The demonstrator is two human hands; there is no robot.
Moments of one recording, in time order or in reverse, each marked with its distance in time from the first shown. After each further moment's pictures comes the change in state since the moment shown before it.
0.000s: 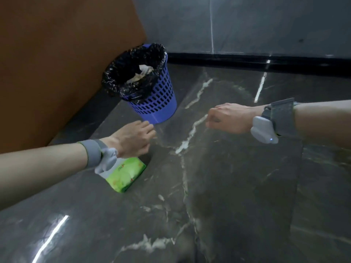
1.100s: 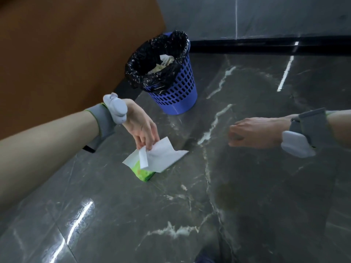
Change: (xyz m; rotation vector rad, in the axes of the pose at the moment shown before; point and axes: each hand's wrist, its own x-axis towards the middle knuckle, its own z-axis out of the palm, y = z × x) left_hand 0.002 -0.061 -0.063 -1.333 -1.377 -0.161; right_hand -0.020 -0.032 0.037 -0.129 -0.175 -0.121
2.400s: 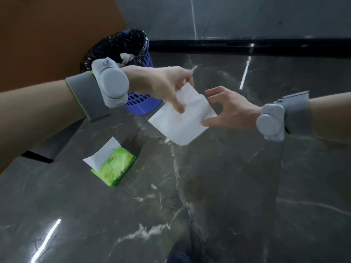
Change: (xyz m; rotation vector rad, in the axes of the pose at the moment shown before) left_hand -0.025 0.168 0.031 0.351 0.936 0.433; right_hand -0.037 0.027 -0.001 0.514 0.514 0.247
